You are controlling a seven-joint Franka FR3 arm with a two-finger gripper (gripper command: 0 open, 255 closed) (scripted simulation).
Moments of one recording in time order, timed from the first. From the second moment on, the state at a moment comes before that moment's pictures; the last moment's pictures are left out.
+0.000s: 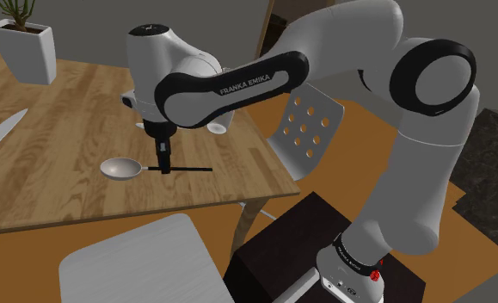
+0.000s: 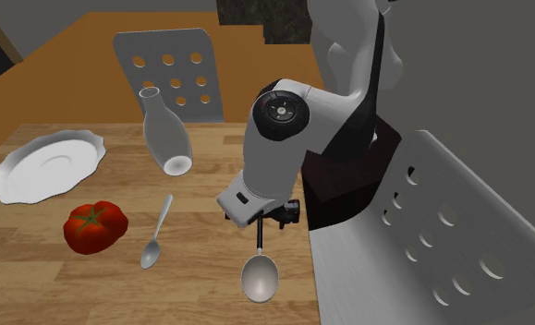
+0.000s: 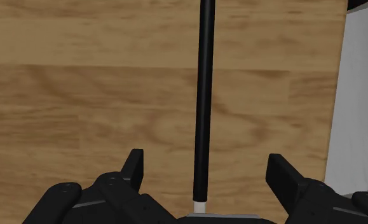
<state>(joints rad) 0.35 0.34 0.34 -1.78 -0.27 2.03 -0.35</state>
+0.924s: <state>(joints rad) 0.35 0.38 0.32 -1.82 -0.30 2.11 -0.34</state>
